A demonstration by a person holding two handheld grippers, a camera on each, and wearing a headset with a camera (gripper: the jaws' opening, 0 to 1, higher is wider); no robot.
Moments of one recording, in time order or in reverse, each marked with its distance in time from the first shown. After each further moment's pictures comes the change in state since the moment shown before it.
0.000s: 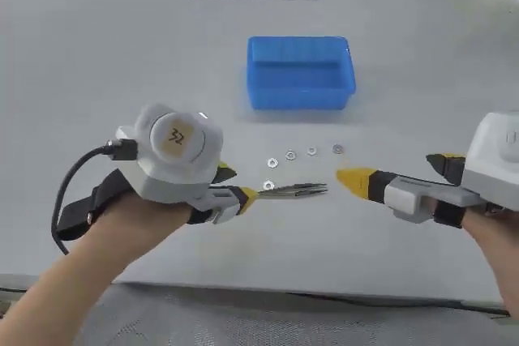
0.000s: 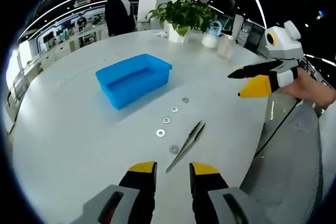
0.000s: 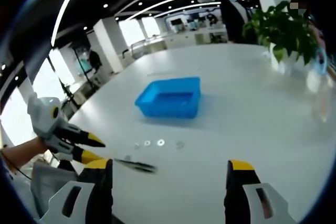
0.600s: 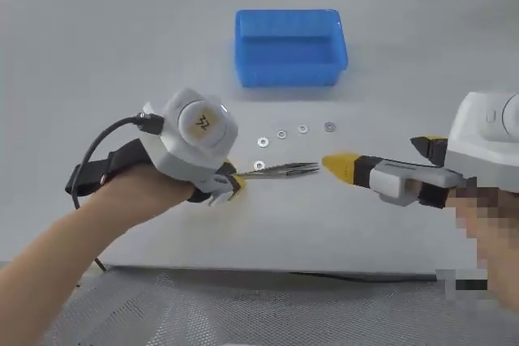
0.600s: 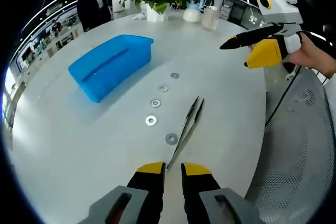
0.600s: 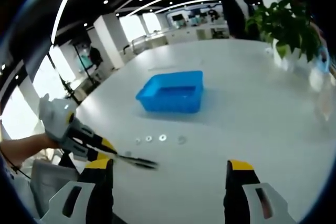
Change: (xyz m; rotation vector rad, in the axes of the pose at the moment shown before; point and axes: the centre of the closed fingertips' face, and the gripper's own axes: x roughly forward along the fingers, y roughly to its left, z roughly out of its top) left arm 0.030 0.000 -0.022 0.183 0.144 -0.068; right arm 0.004 0.003 -0.008 0.002 0.033 0.012
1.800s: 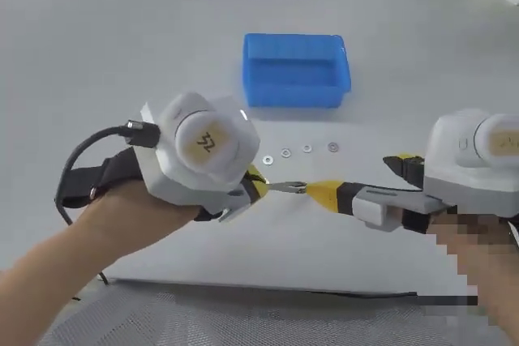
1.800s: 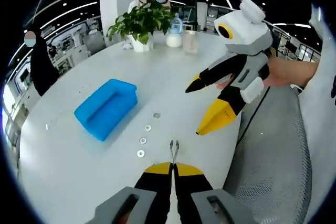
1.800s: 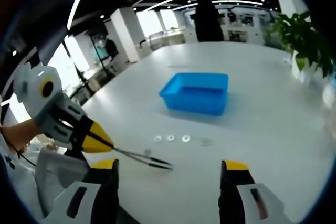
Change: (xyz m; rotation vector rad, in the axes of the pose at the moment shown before) left arm -0.065 -0.038 0.055 0.083 -0.170 0.007; right arm 0.004 0.040 0.000 -0.106 0.024 0.104
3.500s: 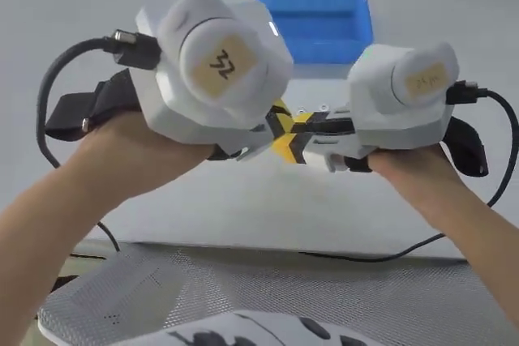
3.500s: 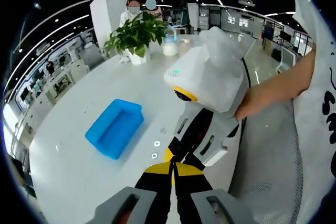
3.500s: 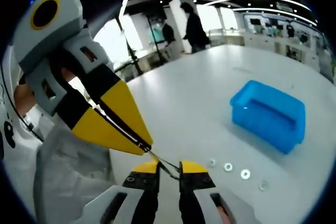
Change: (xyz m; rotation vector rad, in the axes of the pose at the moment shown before) left arm -0.018 0.010 0.032 0.123 -0.014 0.025; right arm 0.067 0.079 0.005 -0.297 0.064 0.361
